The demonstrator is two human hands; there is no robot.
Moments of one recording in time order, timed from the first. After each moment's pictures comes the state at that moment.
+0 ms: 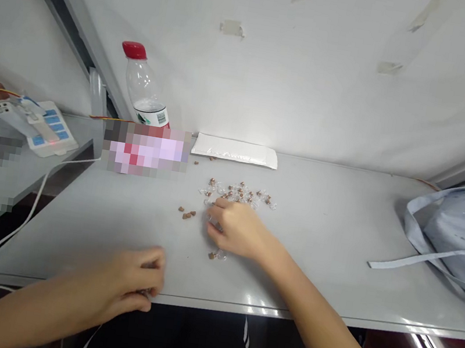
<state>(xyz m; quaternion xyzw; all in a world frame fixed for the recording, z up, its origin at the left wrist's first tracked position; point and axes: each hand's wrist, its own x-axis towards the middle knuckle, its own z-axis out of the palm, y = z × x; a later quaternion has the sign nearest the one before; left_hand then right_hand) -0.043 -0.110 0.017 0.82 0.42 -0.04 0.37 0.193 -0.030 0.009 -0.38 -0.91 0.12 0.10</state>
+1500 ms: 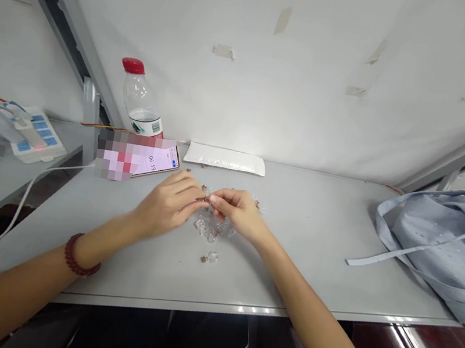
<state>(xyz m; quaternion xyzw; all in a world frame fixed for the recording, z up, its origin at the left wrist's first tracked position) 0.011 -0.006 0.008 0.88 0.29 0.36 0.02 0.205 -0.012 0.012 -0.39 -0.66 0.53 0.36</state>
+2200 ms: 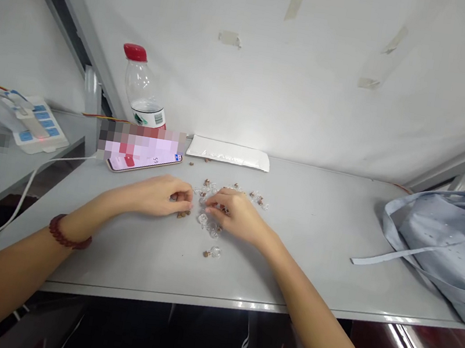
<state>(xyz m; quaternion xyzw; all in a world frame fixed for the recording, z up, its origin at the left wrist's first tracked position) -0.020 0.013 0.012 0.86 0.42 0.07 0.28 0.205 -0.013 0.007 -0.40 -0.86 0.24 0.21</state>
